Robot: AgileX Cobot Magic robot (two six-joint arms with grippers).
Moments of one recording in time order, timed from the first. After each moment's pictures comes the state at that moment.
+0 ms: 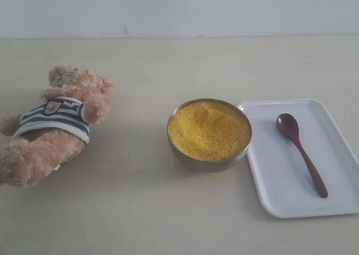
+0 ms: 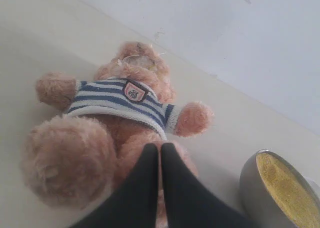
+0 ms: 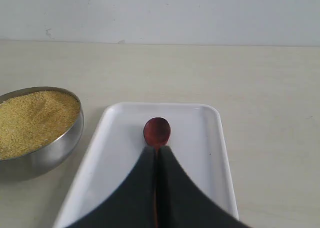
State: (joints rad) left arm 0.08 0.00 0.00 -0.63 0.40 0.01; right arm 0.17 0.00 0.00 0.05 0.32 0.03
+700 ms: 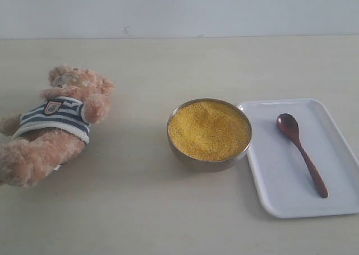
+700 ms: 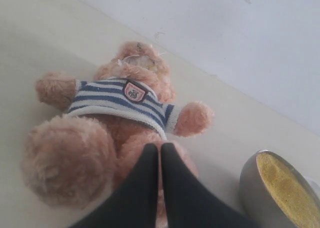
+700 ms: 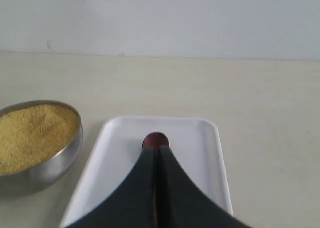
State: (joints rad) left arm 0.08 0.00 0.00 -0.63 0.40 0.01; right arm 0.17 0.00 0.00 0.04 0.27 0.03
